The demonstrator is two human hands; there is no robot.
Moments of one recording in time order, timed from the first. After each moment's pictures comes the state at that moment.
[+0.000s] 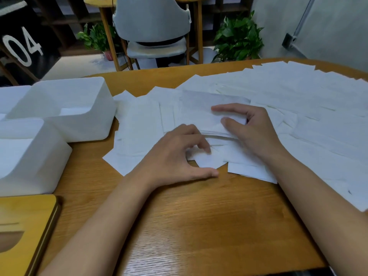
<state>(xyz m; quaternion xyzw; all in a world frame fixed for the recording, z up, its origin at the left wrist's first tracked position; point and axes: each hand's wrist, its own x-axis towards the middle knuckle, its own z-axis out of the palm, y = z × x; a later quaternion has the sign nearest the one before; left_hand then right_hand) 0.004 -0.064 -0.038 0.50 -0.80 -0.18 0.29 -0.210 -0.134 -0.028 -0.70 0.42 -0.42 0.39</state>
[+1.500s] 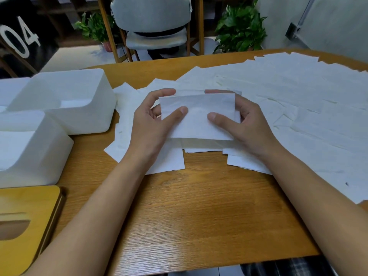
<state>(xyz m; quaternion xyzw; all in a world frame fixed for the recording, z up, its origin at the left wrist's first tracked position) 0.010 -0.066 -0.014 0.55 -0.46 -0.40 0.57 -0.200 -0.118 -0.019 -0.69 0.37 -0.42 0.46</state>
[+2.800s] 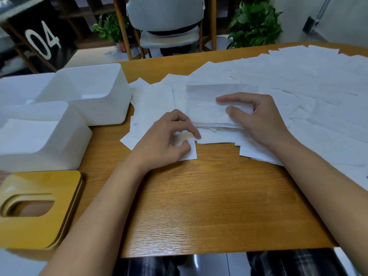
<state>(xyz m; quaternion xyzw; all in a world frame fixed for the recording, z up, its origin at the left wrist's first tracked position) 0.041 -0.042 -0.037 0.56 -0.74 -0.23 0.28 -0.201 -0.127 -0.036 -0.72 0.40 -0.41 0.39</state>
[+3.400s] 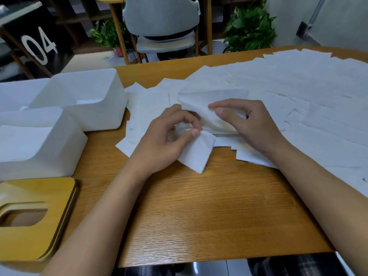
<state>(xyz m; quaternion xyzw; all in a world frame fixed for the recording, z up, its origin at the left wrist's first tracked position) 0.024 -0.043 -0.026 0.51 -0.72 -0.25 0.40 -0.198 -0.122 -0.033 -0.74 0.39 -0.39 0.39</state>
